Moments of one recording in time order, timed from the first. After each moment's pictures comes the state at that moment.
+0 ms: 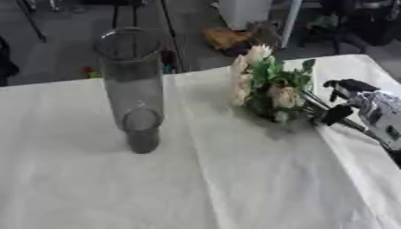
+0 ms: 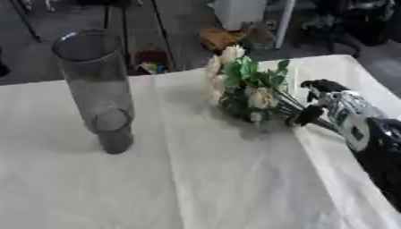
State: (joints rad) left arm -0.41 0.32 -0.03 -1.99 0.35 -0.42 0.10; right arm -0.83 -0.84 0.15 -1.01 0.76 0.30 0.40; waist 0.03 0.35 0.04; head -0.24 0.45
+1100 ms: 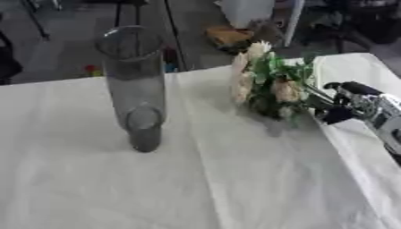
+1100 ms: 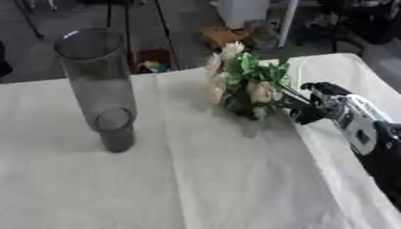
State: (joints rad) left arm -0.41 0.32 -0.03 -1.99 0.34 -0.42 0.10; right arm -0.80 -0.84 0.15 -1.04 0.68 0.27 0.34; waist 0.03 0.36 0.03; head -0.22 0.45
